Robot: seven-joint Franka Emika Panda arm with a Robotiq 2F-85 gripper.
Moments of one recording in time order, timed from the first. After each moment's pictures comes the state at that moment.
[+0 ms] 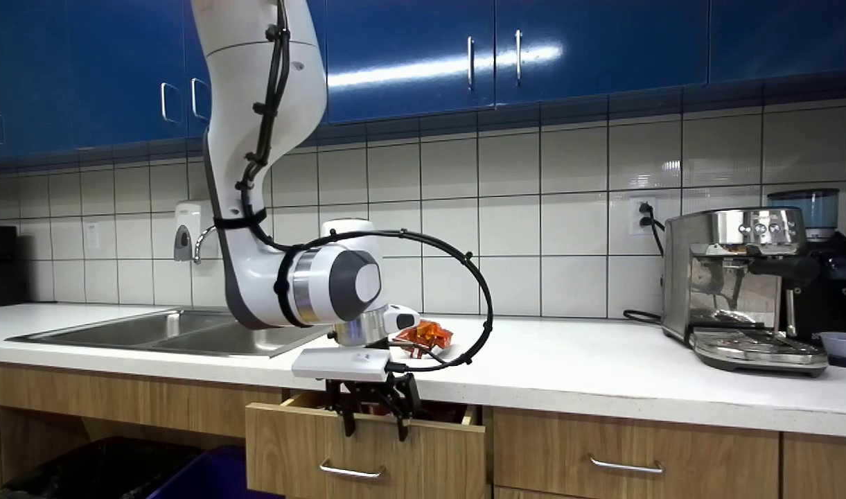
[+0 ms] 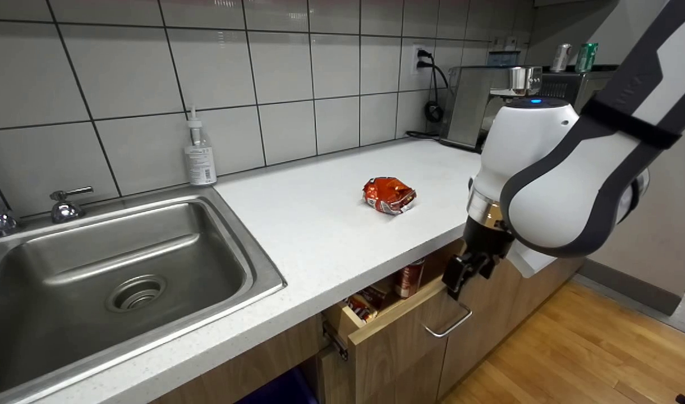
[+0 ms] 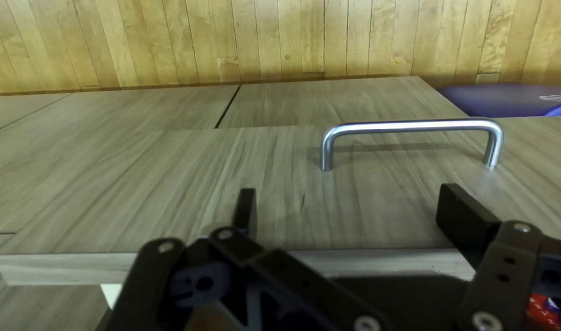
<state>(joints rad) -0.01 0.36 -0.11 -2.45 -0.10 2.95 0.01</state>
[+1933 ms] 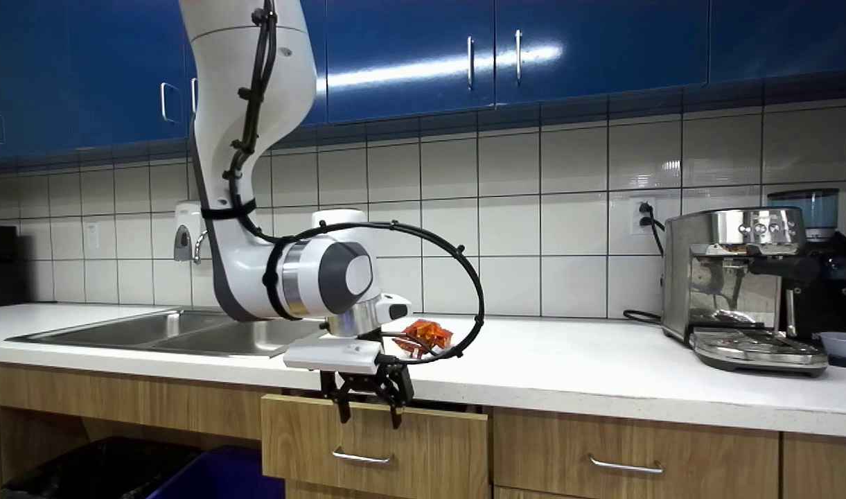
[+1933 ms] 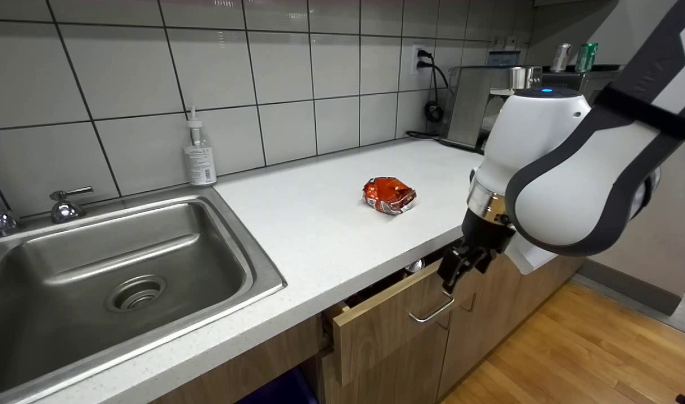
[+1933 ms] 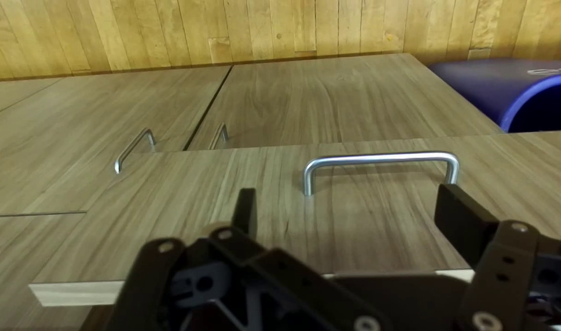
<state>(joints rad) 0.01 0.31 -0.11 -2.49 -0.09 3.00 0.03</state>
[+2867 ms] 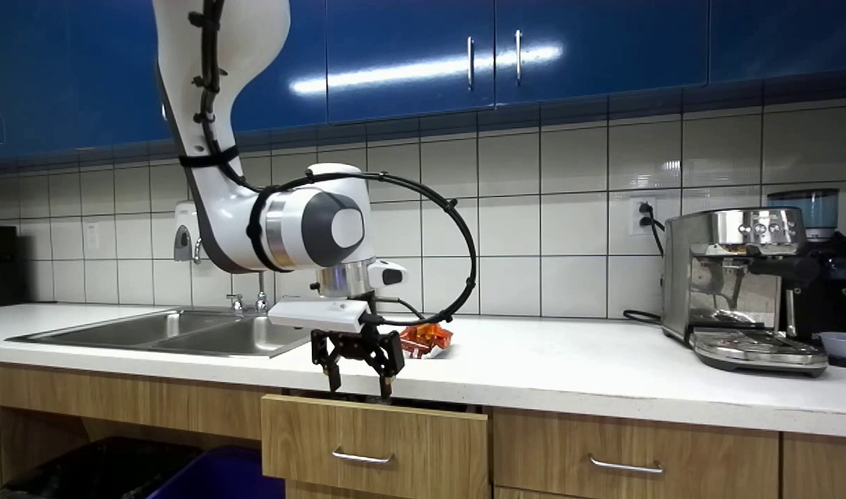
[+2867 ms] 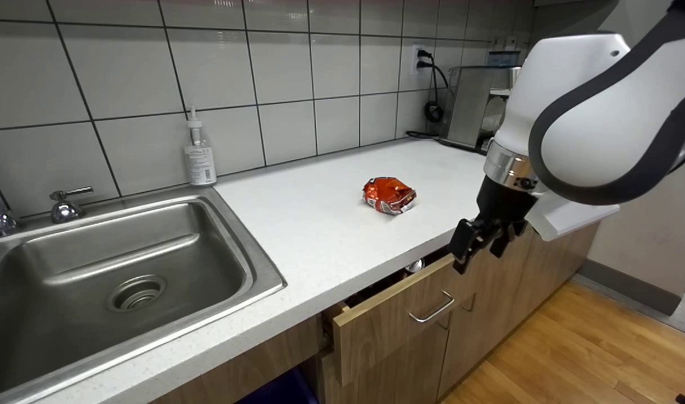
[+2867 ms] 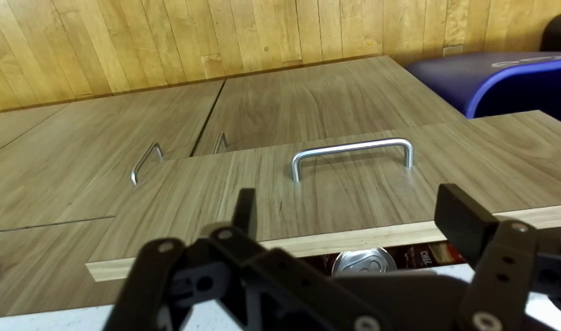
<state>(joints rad) 0.01 0.11 -0.10 -2.56 -0.02 2.84 0.04</state>
